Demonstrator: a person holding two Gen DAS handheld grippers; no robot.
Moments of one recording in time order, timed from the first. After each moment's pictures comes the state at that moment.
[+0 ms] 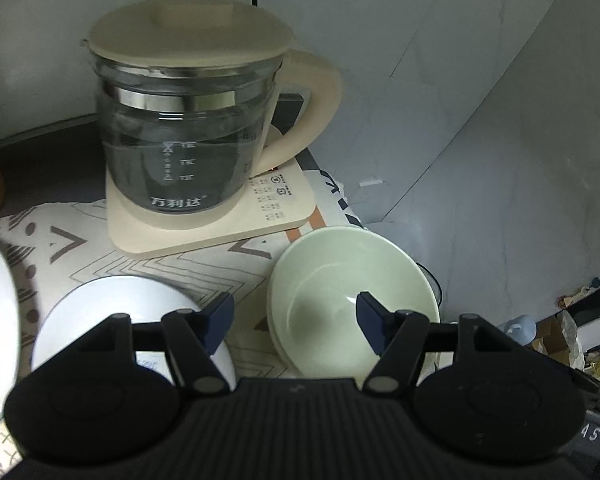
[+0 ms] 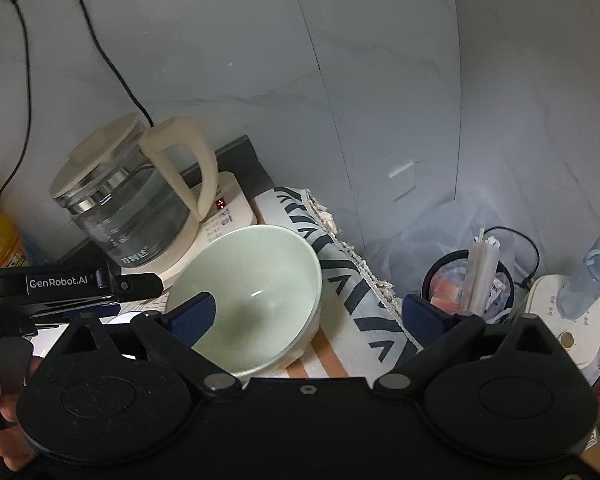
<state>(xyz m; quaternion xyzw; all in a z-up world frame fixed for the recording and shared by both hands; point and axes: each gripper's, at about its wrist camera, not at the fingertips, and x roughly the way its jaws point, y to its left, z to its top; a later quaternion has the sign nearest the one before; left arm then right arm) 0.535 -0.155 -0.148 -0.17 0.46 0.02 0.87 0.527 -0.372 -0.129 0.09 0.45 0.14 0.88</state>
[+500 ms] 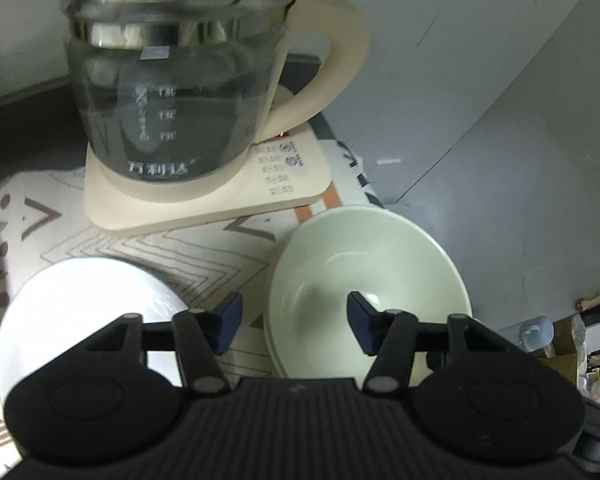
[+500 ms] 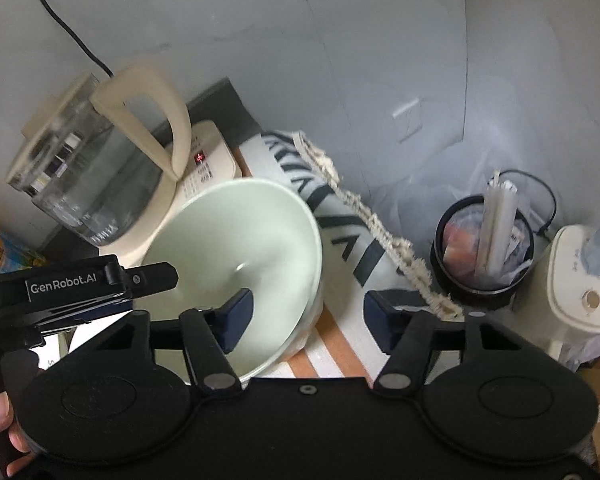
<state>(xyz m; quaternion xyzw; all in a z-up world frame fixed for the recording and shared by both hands) 0.561 -0.160 -0.191 -0.19 0.50 0.04 0.84 0.562 -0.356 -0.181 0.11 0.53 0.13 0.83</state>
